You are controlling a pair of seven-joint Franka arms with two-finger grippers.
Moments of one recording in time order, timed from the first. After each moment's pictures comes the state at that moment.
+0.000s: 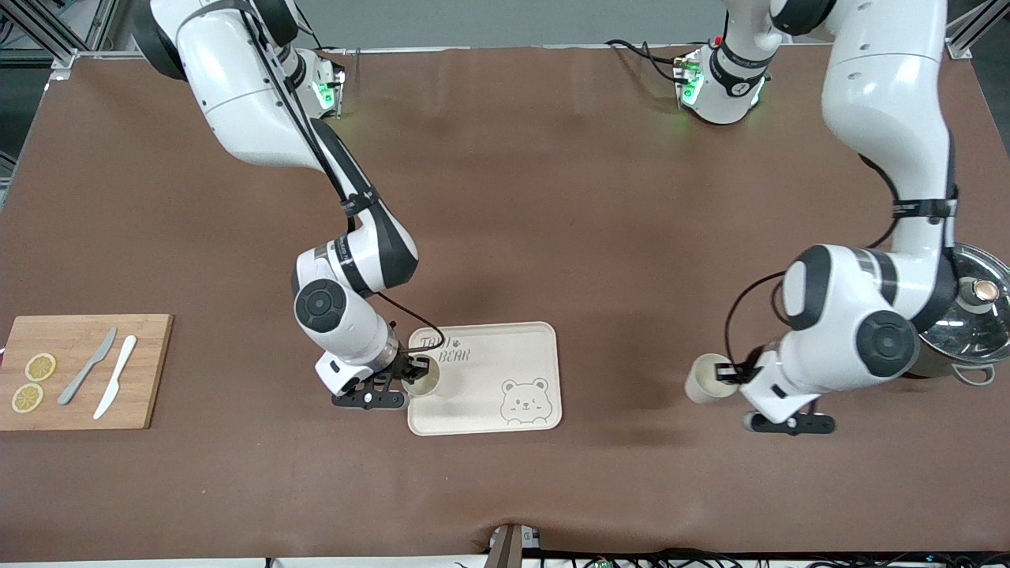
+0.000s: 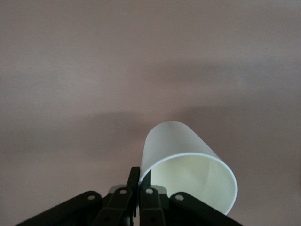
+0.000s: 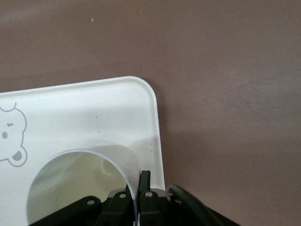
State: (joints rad) left arm -0.13 0.70 -0.01 -1.29 -0.07 1.96 -0.07; right arm 0.42 0.80 -0.01 -1.33 0.11 2.27 0.41
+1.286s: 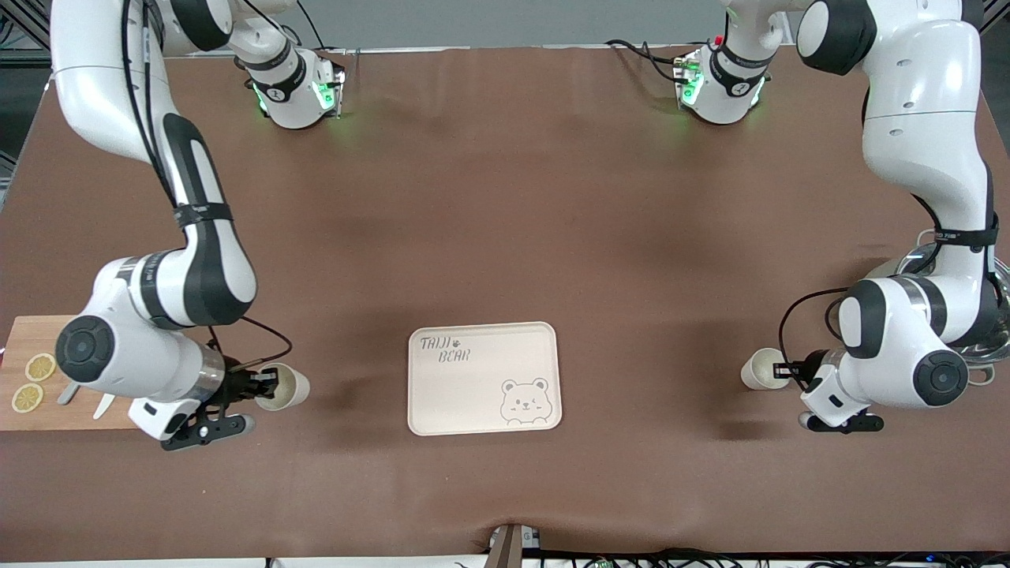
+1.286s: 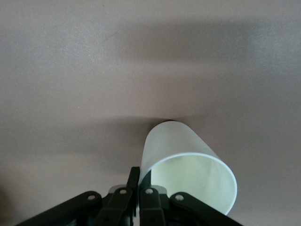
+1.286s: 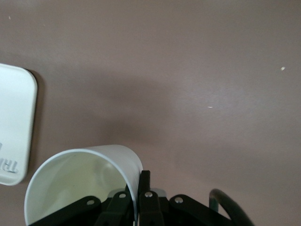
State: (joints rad) left arm 0.02 0.82 -0.01 -1.31 -0.02 1.93 0.02; right arm 0.11 0.72 -0.02 -1.24 0.11 1.98 -0.23
